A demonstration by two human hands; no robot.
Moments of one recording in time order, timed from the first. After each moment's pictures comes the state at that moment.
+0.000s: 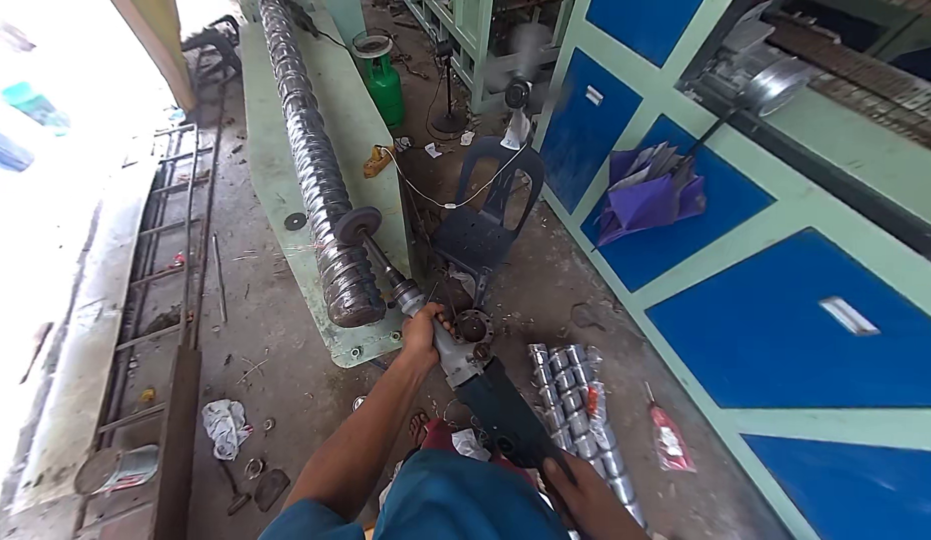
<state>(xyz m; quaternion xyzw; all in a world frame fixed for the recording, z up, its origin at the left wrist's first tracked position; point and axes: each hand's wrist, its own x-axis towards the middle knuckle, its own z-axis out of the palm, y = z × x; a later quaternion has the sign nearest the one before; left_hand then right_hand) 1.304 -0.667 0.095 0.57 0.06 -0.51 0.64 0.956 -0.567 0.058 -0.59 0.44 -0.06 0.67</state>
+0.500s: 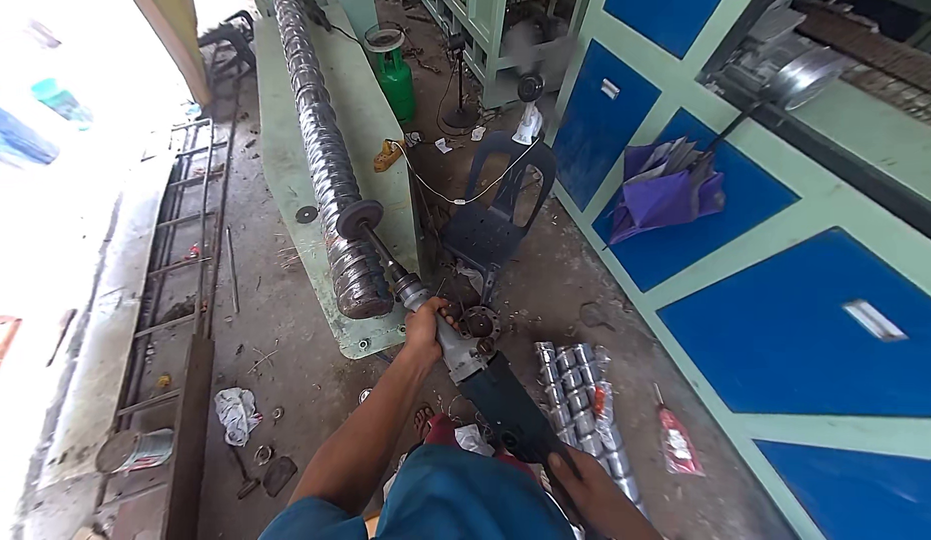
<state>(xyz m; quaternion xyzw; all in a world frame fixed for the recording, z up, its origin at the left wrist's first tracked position) 1.307 -0.659 0.101 0.57 0.07 -0.49 0.66 0.953 -0.571 0.051 -0.60 0.41 -0.06 0.69</state>
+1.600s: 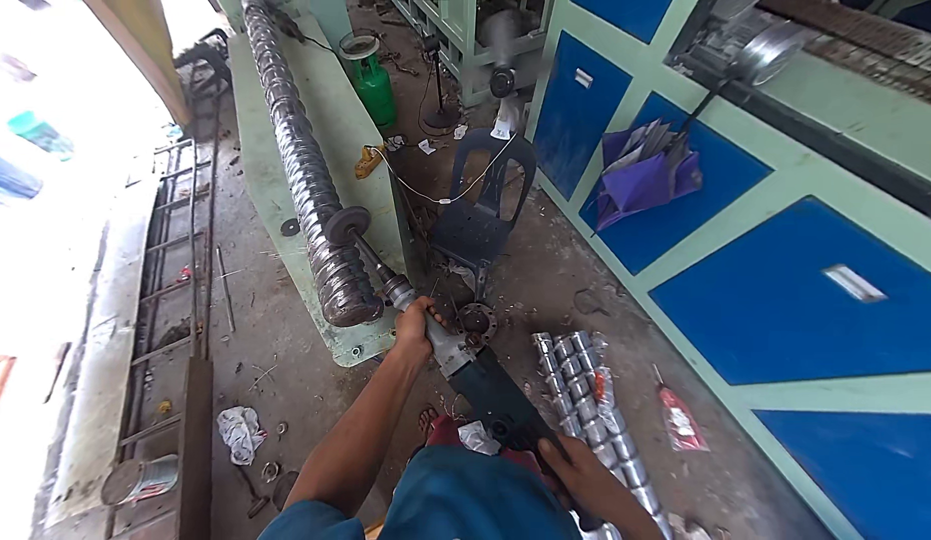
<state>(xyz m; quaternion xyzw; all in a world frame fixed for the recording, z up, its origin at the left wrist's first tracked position) 1.305 -0.670 0.090 0.59 0.06 -0.49 0.63 0.954 -0.569 0.045 -0.57 0.41 -0.08 0.70</state>
